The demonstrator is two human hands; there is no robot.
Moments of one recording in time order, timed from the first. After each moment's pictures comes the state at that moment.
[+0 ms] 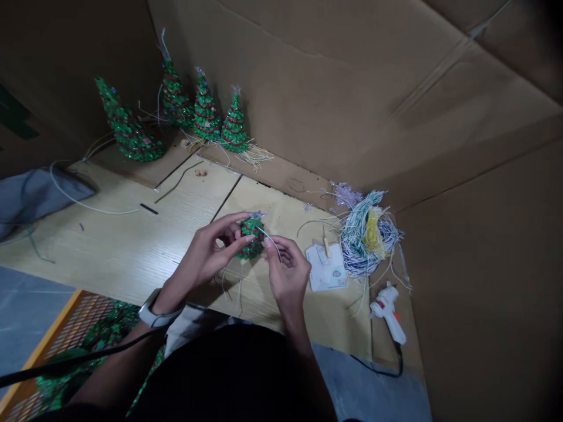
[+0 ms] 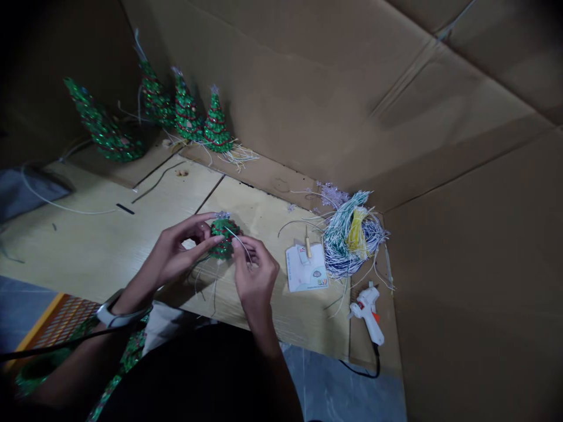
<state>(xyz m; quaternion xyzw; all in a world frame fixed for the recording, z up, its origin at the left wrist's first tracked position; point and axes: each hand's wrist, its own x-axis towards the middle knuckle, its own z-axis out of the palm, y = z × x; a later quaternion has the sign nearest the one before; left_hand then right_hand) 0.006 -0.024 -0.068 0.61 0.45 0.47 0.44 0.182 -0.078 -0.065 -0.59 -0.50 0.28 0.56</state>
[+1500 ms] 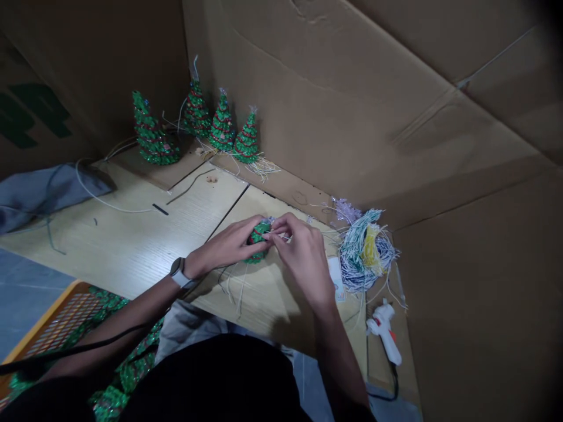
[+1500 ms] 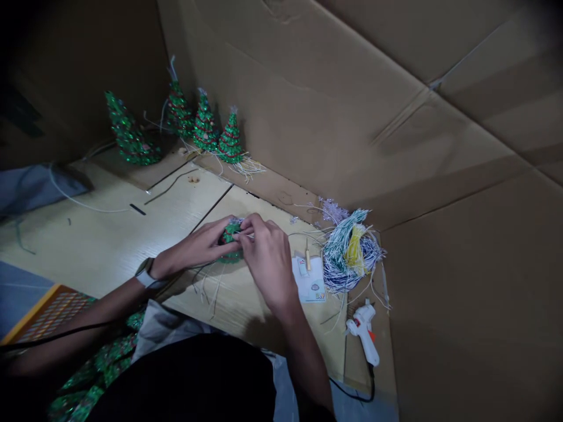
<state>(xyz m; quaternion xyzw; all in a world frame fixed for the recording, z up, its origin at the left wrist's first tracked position) 0.009 0.016 -0.068 0.81 0.37 0.30 0.33 0.205 -0.032 0.026 -0.55 -0.76 0.19 0.28</state>
